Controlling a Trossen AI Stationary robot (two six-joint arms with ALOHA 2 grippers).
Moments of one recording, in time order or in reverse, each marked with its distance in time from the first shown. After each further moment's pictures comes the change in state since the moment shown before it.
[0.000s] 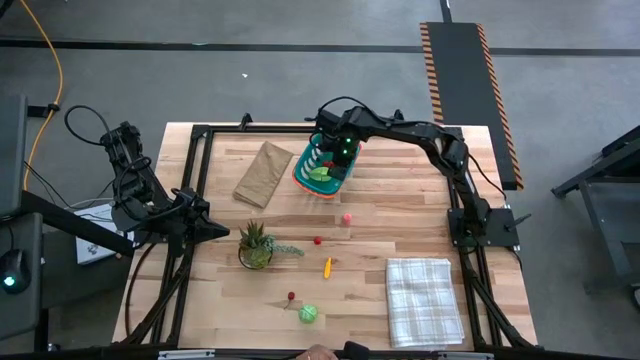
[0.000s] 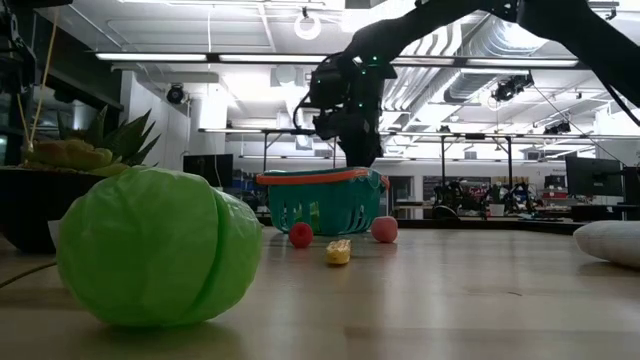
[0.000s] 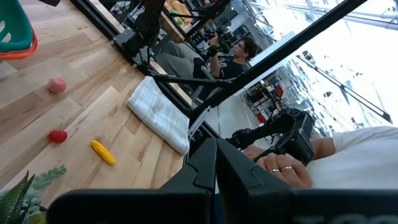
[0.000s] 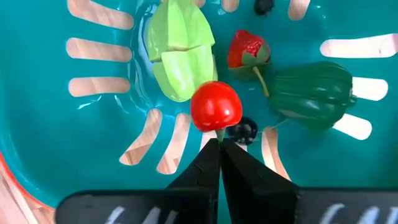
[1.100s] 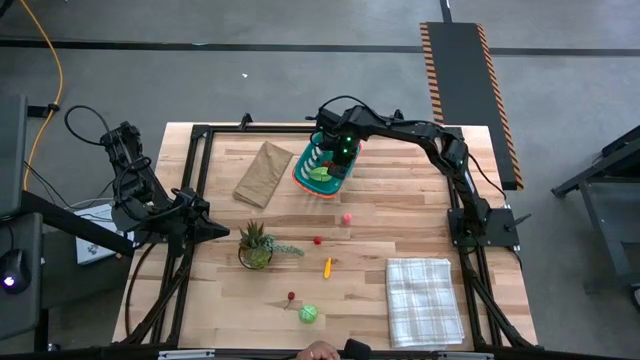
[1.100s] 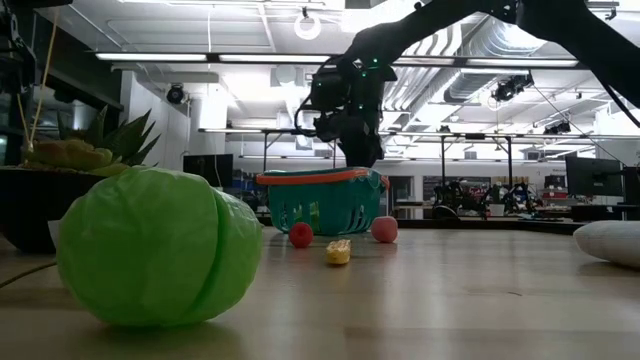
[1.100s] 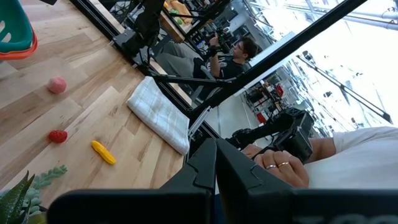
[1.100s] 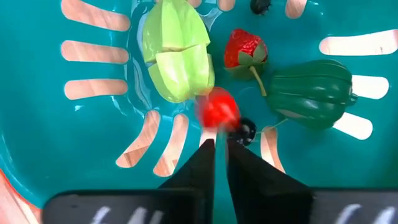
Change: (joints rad) left arm 0.000 0.000 0.000 0.000 0.000 0.000; right arm -0.015 0.003 0.000 0.003 -0.013 0.009
